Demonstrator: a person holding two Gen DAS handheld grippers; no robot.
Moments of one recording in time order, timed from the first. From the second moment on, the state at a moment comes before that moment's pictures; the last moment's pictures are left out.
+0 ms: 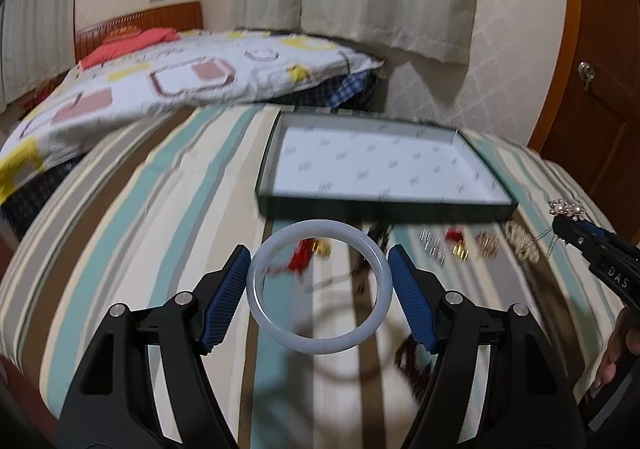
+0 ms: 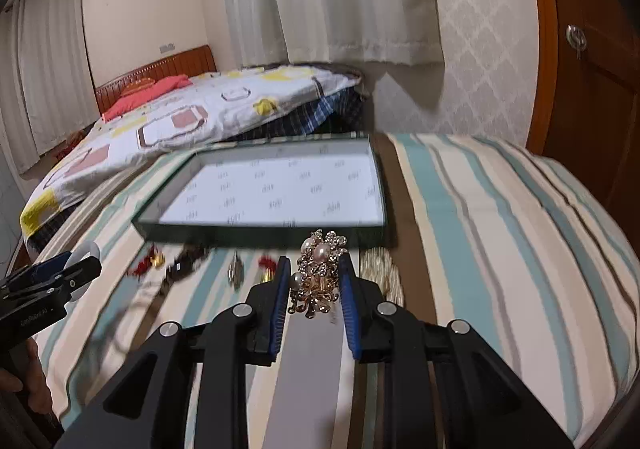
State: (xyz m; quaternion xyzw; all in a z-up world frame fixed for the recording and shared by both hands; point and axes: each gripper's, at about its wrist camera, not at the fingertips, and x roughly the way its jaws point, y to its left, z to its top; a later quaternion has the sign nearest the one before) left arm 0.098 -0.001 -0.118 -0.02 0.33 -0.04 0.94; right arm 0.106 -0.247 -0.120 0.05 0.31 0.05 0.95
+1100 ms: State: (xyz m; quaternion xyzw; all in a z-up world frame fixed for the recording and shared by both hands) left arm 0.278 -0.027 -0.178 -0.02 0.42 -0.05 0.91; right arm 0.249 -0.256 -0.183 0.04 0.41 0.06 0.91
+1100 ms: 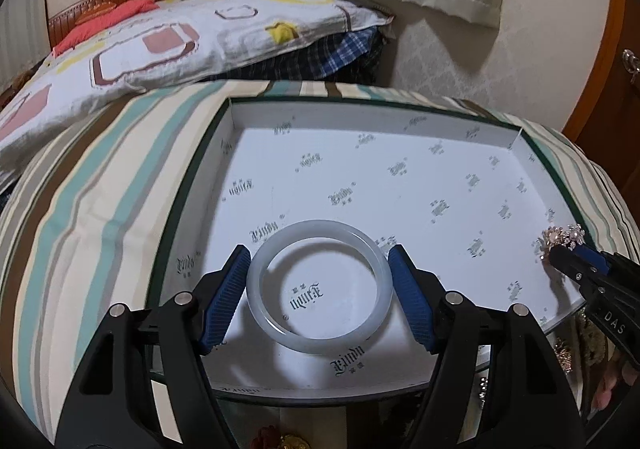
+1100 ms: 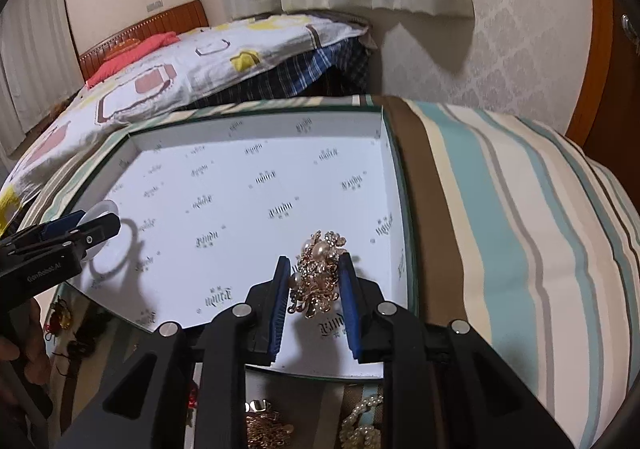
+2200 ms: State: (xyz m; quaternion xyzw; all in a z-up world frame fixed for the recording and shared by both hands) left arm 0.186 -0.027 -0.132 -0.01 0.34 -0.03 0.94; right arm 0.165 -0.246 -0.147 0.04 0.35 0.05 0.94
